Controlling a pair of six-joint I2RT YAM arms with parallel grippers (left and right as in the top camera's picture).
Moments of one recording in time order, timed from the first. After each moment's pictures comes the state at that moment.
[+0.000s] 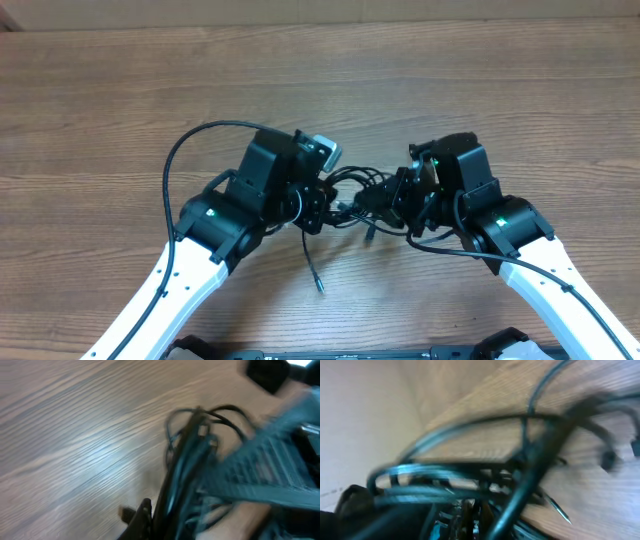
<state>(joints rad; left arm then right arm) -0.55 1.24 1.07 -0.67 0.28 -0.18 0.43 1.18 0.92 -0.56 -0.62 1.12</state>
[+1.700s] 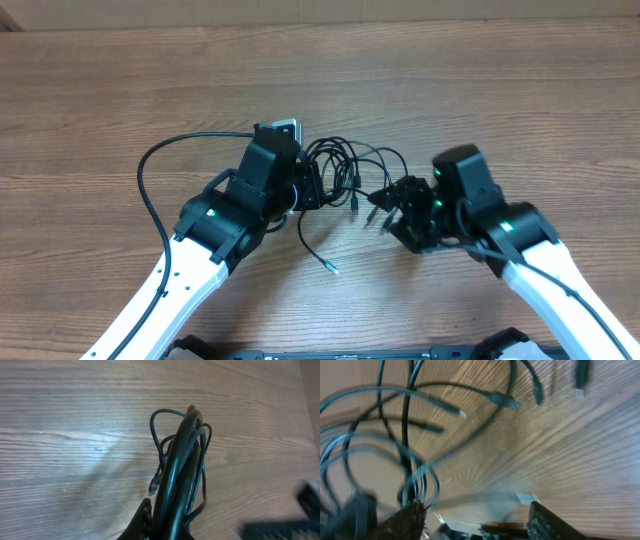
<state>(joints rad) -0.55 1.24 1.07 -0.62 0.09 -0.66 0.43 1.18 0.92 -0.73 -0.44 1.32</state>
